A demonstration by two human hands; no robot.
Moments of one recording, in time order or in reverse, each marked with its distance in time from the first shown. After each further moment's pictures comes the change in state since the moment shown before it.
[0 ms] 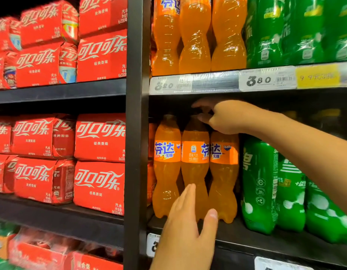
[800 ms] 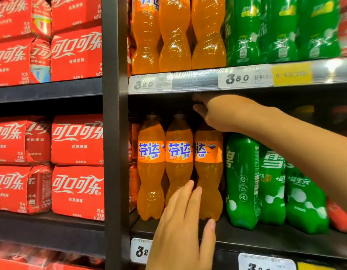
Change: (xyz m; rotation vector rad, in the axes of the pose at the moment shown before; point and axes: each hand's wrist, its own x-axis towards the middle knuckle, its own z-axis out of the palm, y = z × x) left_hand 0.000 -0.014 0.025 0.259 -0.033 0.307; right_hand -0.015 0.009 -0.013 -0.239 0.066 0.077
